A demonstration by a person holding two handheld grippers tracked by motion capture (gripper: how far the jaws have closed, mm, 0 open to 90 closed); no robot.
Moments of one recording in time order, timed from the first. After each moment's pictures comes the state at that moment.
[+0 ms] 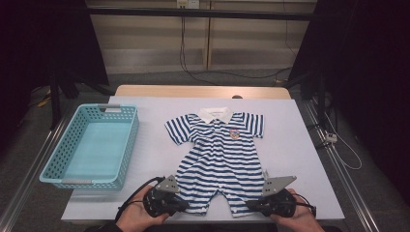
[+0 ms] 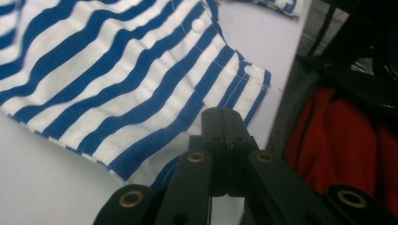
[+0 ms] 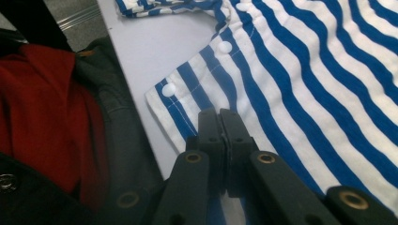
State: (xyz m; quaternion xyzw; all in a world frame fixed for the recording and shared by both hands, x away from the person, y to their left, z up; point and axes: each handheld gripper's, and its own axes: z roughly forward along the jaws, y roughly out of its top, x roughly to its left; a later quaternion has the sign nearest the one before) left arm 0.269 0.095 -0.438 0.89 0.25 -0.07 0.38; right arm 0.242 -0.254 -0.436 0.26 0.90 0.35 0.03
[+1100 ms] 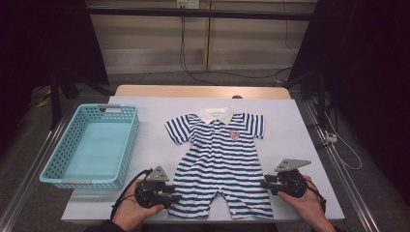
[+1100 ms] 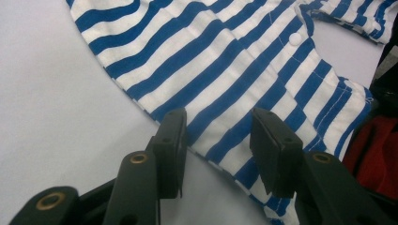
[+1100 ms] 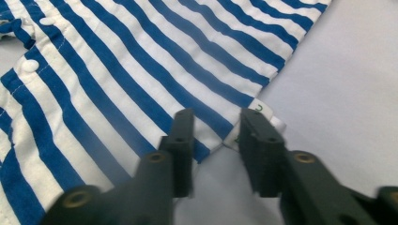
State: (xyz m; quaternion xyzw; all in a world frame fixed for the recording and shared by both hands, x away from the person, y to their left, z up) left arm 0.297 0.123 -0.441 0.89 0.29 0.01 0.36; right arm 0.283 -0.299 -0.443 0.42 0.84 0.32 0.13
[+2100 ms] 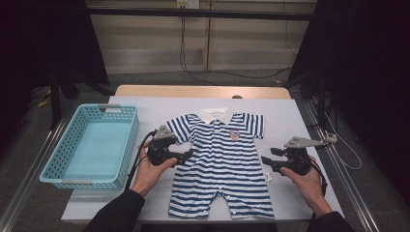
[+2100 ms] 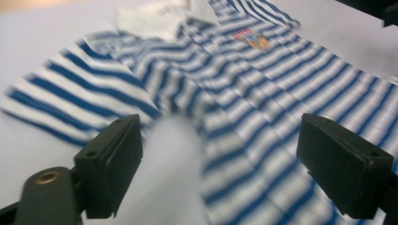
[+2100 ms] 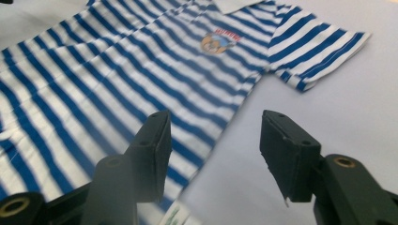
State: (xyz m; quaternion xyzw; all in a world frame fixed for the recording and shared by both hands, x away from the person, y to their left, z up) left arm 0.410 0.095 -0.424 0.81 0.35 0.11 0.46; right arm 0.335 -0.322 -0.418 0.44 0.78 0.40 0.18
